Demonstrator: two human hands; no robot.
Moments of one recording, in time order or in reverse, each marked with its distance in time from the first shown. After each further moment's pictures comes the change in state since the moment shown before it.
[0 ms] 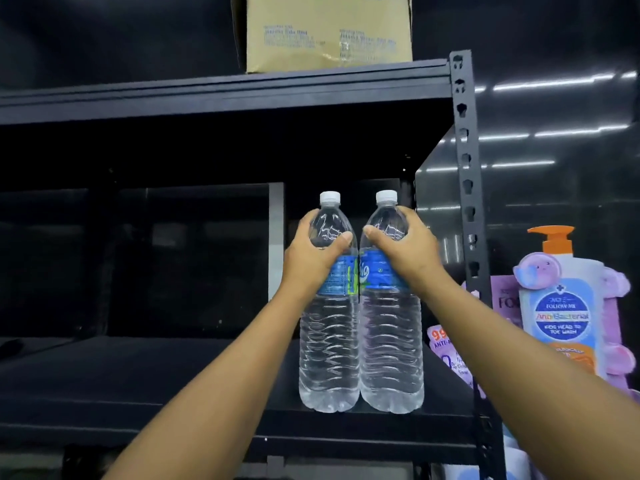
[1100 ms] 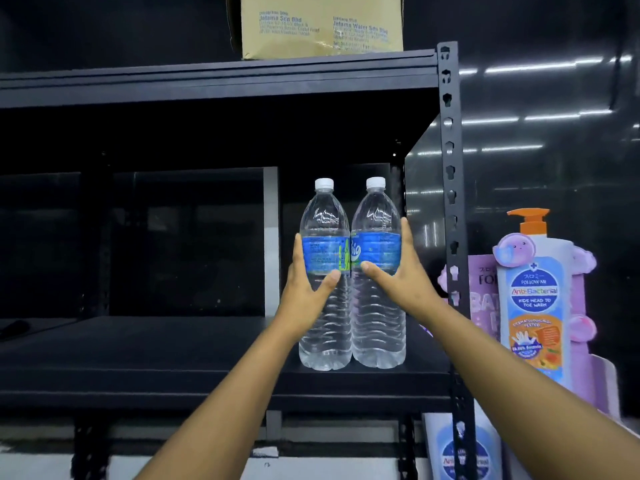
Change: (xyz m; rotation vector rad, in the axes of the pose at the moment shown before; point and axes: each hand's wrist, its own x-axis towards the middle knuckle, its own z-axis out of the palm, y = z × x) left_hand -0.078 -0.025 -0.012 0.107 -0.207 -0.100; right_hand -0.066 0.028 -0.012 -0.024 -0.234 0.067
